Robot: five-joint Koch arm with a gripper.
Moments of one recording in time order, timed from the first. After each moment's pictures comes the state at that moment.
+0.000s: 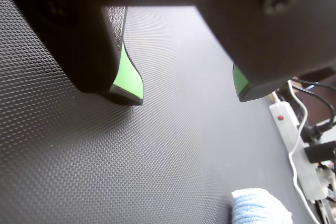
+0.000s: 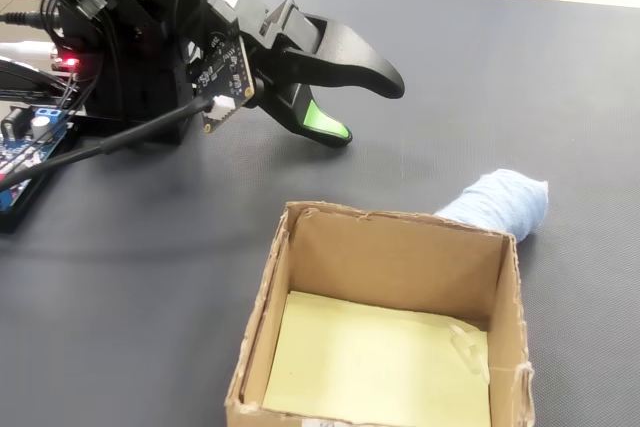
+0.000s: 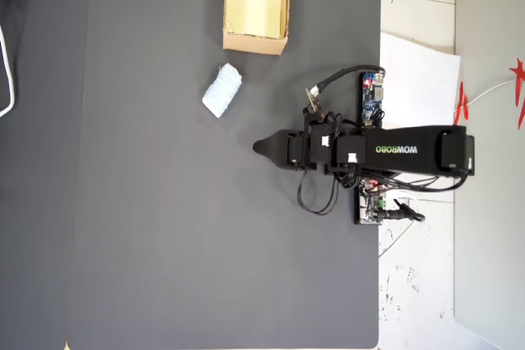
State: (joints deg) arm 3.6 130.7 176.6 -3.8 89.0
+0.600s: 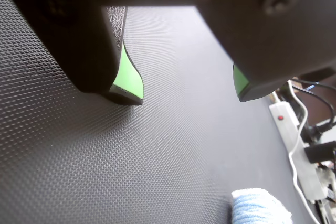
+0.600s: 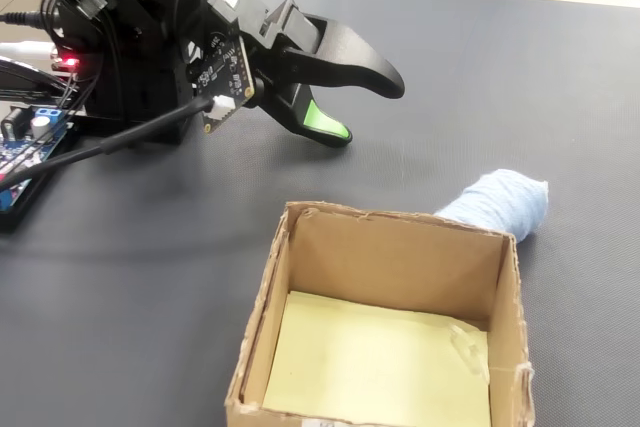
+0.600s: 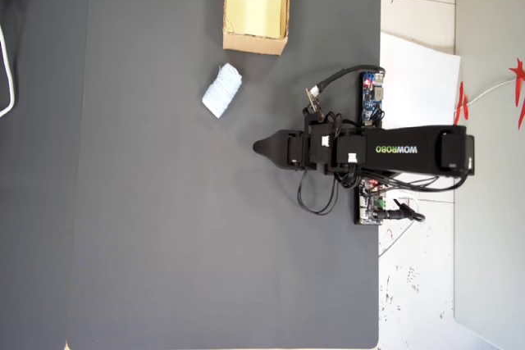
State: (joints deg) arm 3.2 130.6 176.6 -3.8 89.0
